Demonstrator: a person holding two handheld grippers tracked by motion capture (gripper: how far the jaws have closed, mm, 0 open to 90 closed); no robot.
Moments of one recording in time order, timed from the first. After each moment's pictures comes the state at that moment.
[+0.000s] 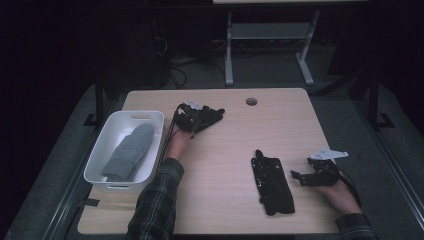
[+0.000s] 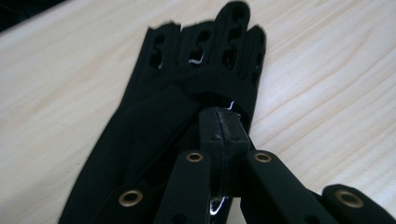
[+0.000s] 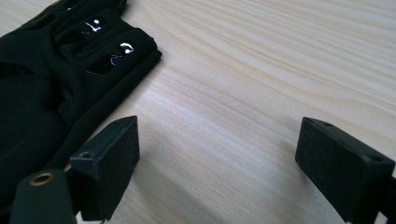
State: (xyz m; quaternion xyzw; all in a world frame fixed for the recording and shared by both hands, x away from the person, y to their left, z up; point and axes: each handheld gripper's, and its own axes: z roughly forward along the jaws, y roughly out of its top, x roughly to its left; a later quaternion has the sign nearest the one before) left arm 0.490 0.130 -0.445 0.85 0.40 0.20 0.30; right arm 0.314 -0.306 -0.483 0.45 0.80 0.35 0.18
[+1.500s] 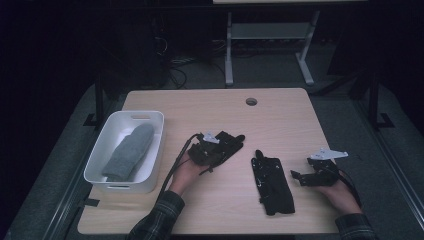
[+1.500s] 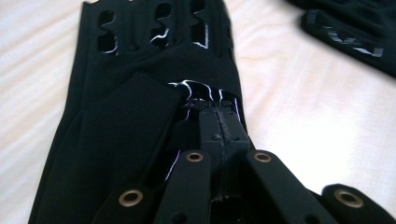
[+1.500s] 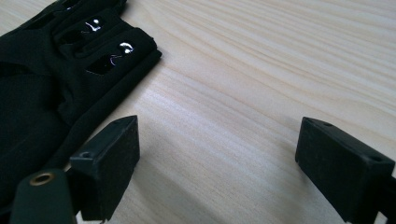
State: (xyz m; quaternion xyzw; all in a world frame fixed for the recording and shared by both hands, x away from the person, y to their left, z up) left arm 0.380 0.085 -0.460 0.89 0.30 0.06 0.34; right arm 0.314 -0.306 -0.483 0.45 0.80 0.35 0.18
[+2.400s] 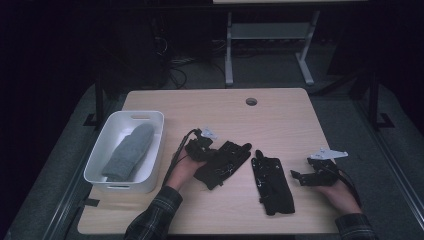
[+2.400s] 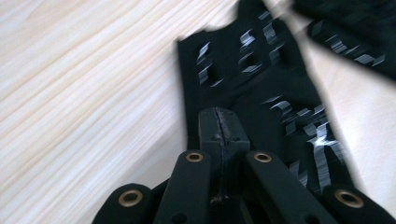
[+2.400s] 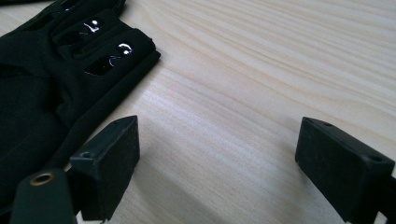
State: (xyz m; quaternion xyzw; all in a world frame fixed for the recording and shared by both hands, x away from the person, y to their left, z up) left arm 0.390 0.098 -0.446 0.89 0.31 0.09 0.32; right arm 0.314 -0.306 -0.483 0.45 0.80 0.35 0.18
